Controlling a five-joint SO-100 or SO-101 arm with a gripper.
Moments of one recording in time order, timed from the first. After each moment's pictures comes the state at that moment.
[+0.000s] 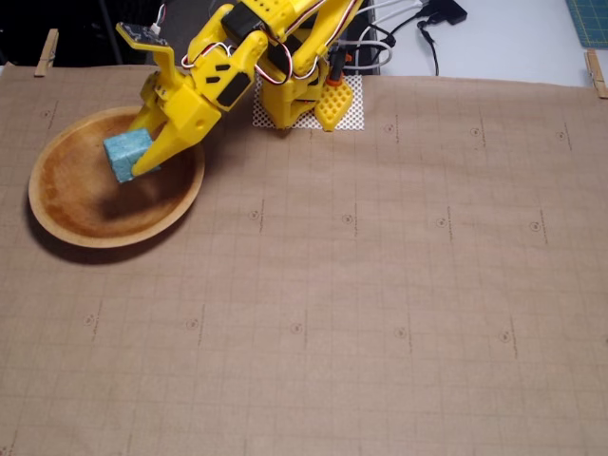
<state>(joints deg) 48.9 147.5 163.1 17.9 102.9</state>
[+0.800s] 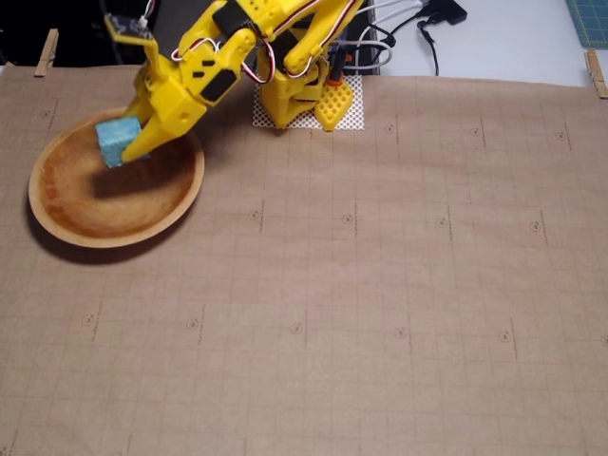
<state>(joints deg) 54.4 141.2 162.5 18.0 102.9</state>
